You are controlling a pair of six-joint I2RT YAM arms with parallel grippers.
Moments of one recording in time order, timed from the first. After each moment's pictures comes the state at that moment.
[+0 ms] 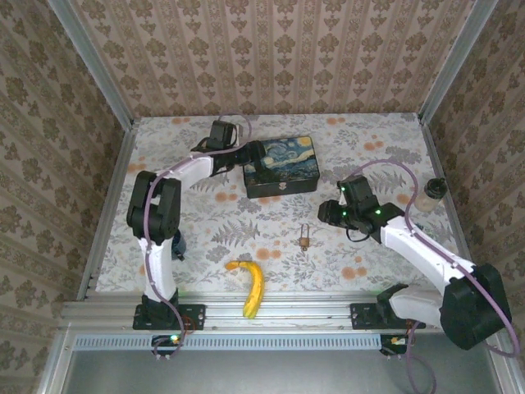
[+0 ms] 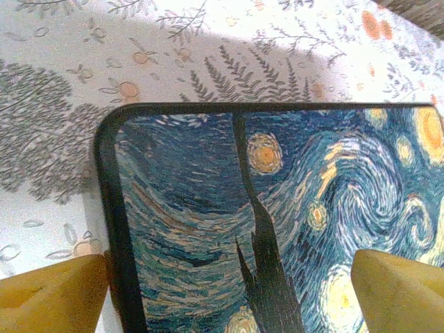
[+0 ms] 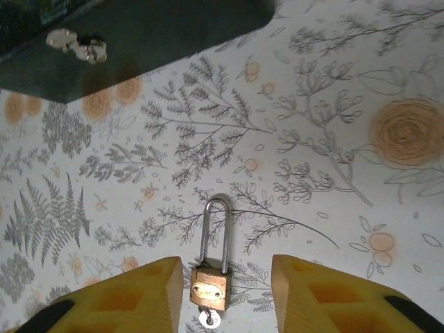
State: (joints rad) left arm -0.40 2.05 1.48 -0.17 0.33 -0.55; right arm 0.38 1.16 0.73 -0.48 -0.10 0.61
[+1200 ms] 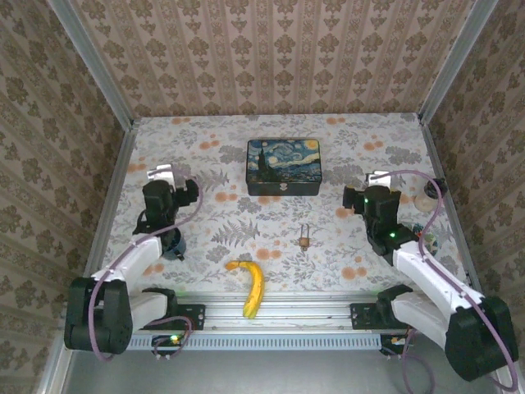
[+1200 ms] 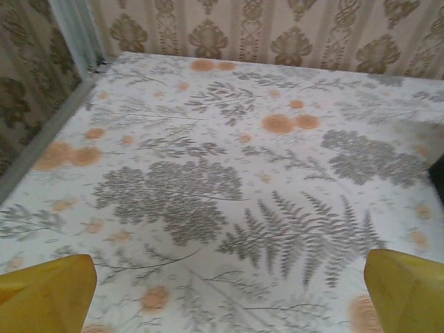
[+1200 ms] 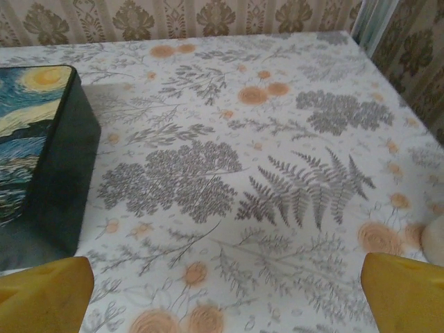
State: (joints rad) left arm -0.16 1.12 0.45 0.31 -0.18 -0.09; right arm 0.27 0.99 0.48 0.03 0.47 0.16
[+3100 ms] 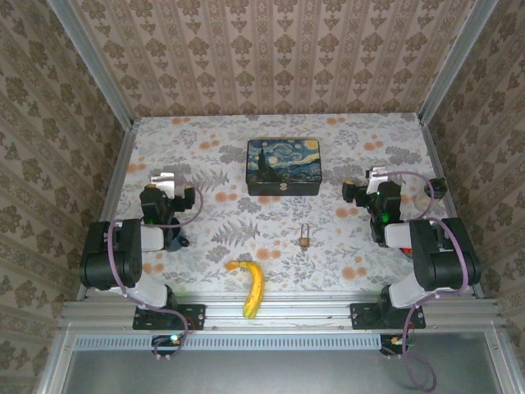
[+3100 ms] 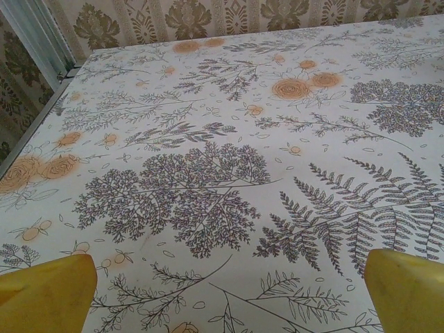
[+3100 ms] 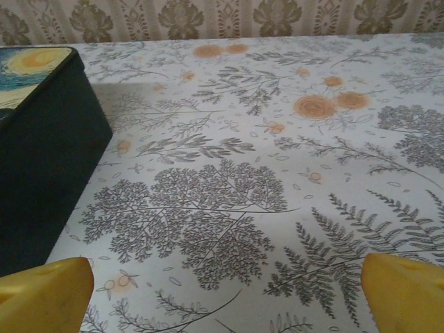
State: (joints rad) left arm 0.02 1.55 0.37 0.84 0.08 0.11; right arm -0.02 1.53 0.40 0.78 -0.02 0.03
